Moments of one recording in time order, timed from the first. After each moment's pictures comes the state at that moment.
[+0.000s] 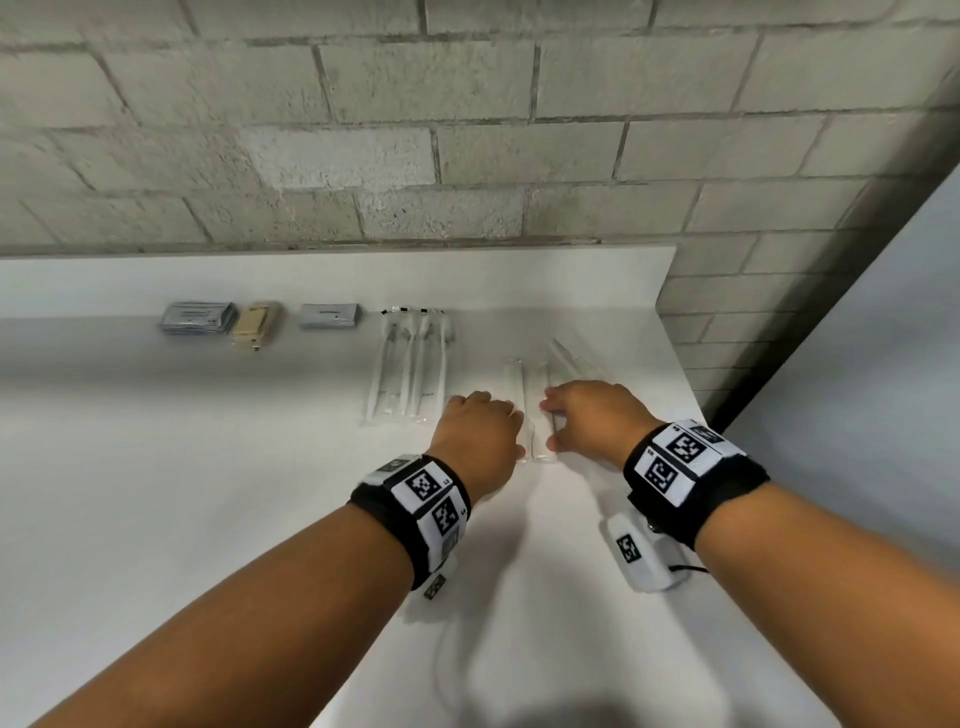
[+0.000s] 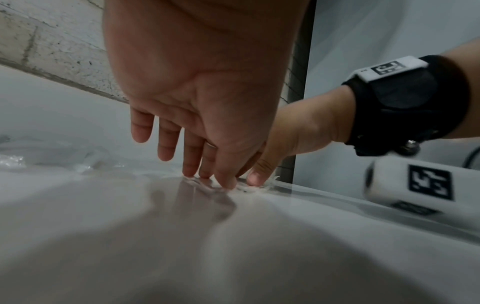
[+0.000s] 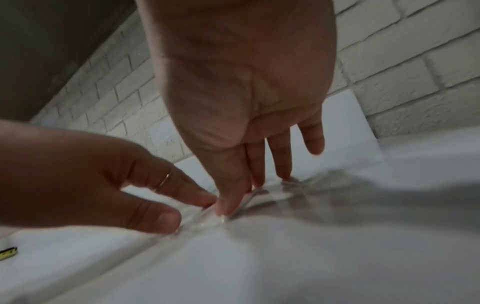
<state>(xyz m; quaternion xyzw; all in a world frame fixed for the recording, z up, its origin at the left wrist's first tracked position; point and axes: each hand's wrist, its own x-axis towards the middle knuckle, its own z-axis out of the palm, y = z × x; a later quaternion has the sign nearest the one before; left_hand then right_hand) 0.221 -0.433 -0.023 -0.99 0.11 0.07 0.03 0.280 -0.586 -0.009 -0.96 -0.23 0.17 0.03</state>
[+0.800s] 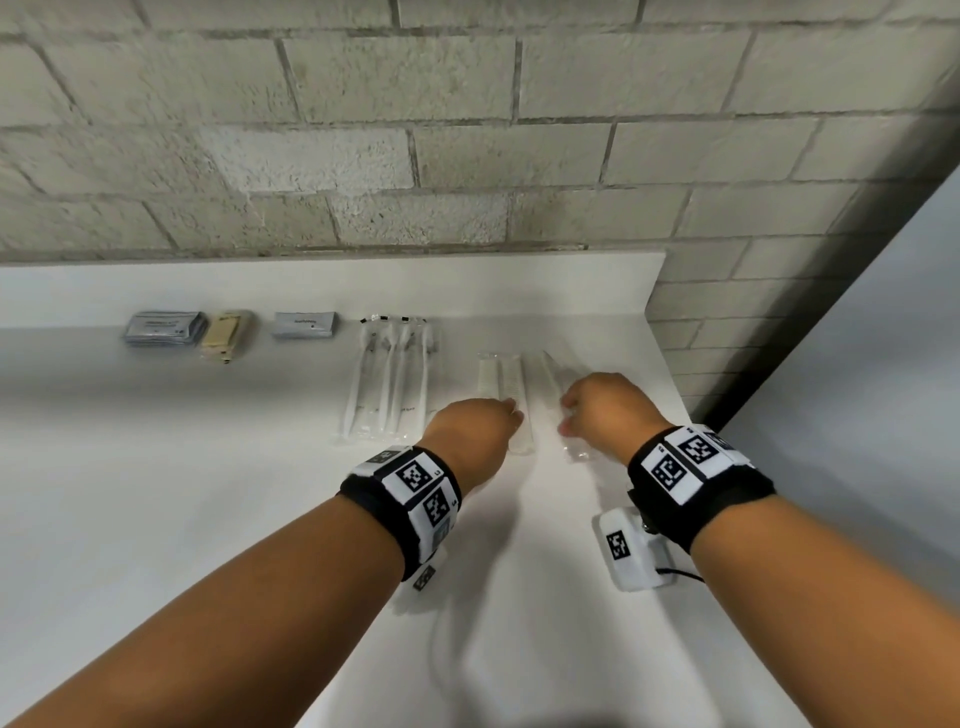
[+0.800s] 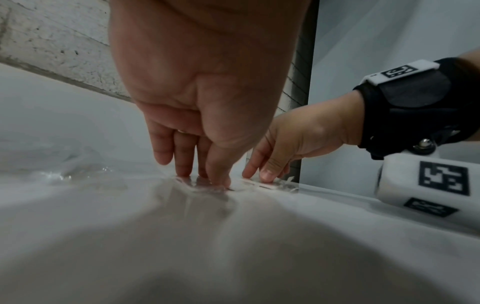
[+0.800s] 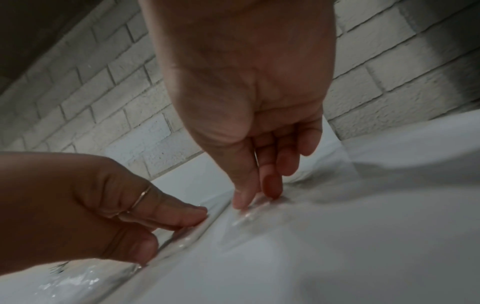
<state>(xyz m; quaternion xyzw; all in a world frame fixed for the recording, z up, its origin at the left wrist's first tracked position) 0.260 -0.432 -0.028 -0.98 0.16 0.13 0.01 0.308 -0.601 -0.009 -0.98 -0.10 0.16 0.10</state>
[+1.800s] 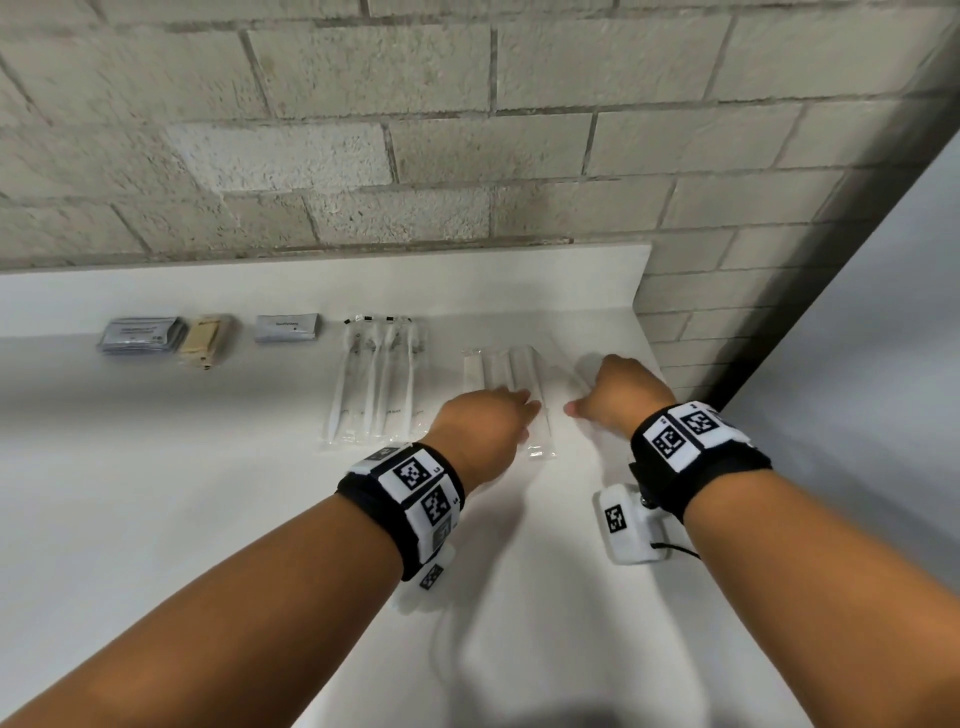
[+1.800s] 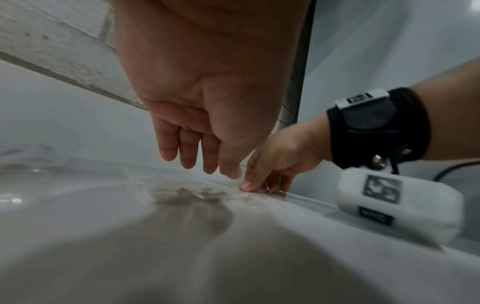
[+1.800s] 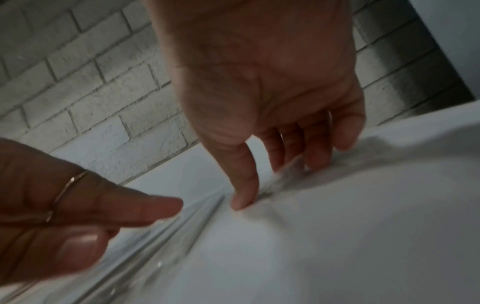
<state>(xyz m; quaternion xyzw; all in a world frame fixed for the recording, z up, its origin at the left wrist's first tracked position) 0.265 -0.452 -0.022 -0.98 0.20 0.07 -0.01 0.327 -0.622 -0.010 -0.98 0.01 0.17 0.12</state>
